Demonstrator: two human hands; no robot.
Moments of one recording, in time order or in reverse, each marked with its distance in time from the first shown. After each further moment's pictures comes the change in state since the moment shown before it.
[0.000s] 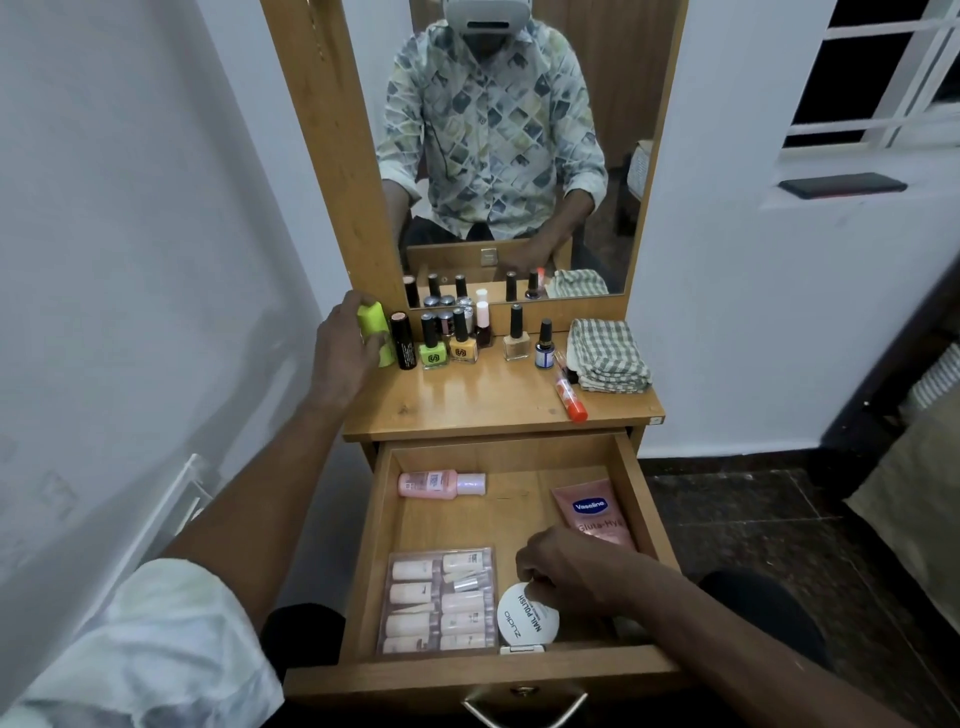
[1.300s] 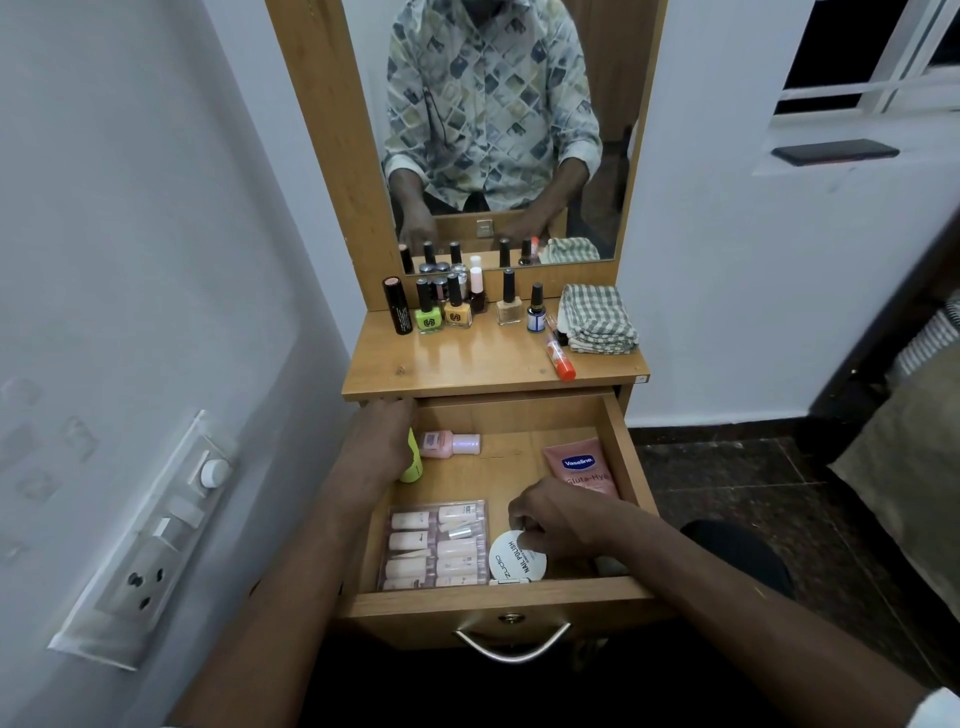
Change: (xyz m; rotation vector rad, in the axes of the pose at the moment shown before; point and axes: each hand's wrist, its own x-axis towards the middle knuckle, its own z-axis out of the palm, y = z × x) left_hand -0.142 0.040 -0.008 0.561 -0.552 0.029; right_hand -0.005 -0.004 -0.003 0.031 -0.013 0.011
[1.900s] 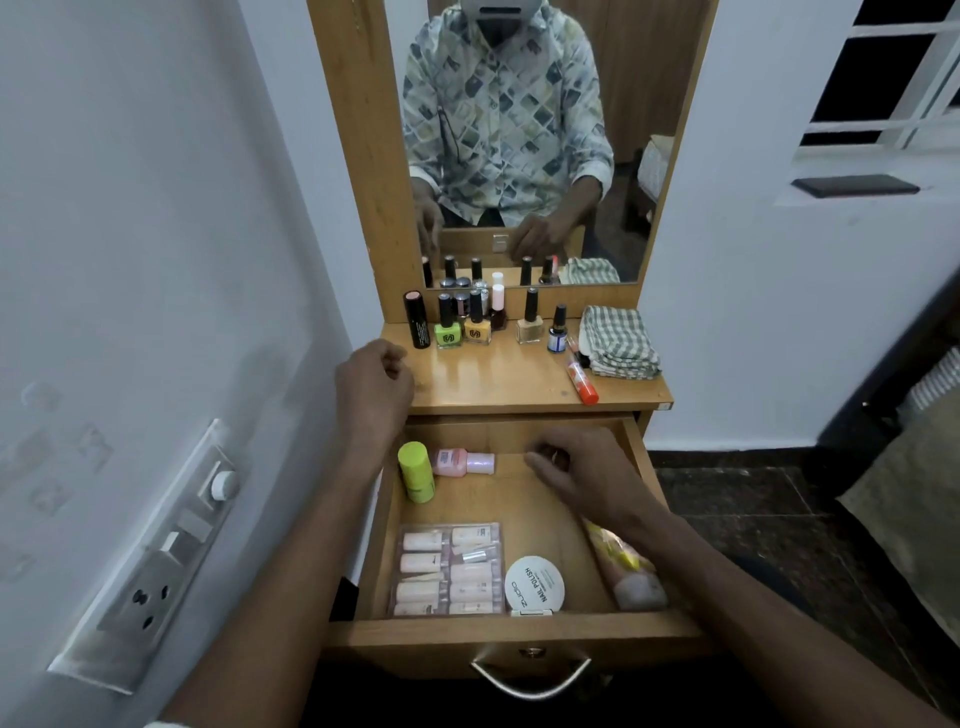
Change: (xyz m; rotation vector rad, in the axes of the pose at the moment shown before) left_hand 0.032 -0.015 -0.031 -0.719 0.545 -0.238; right_hand -0.001 -0.009 -0.043 0.180 0.761 -0.024
